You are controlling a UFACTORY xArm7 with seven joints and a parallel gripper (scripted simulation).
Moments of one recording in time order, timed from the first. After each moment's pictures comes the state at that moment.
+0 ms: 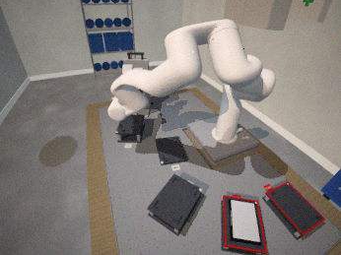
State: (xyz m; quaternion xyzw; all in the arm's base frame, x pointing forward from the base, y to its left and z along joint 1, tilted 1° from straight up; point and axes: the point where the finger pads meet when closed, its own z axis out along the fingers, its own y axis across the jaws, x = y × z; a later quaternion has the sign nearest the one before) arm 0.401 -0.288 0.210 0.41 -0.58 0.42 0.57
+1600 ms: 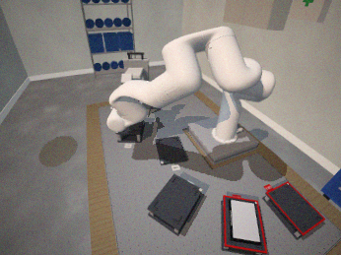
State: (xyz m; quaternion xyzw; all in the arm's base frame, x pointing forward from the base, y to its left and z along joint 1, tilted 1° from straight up) arm 0.411 -0.259 0.181 0.41 -0.58 0.42 0.57
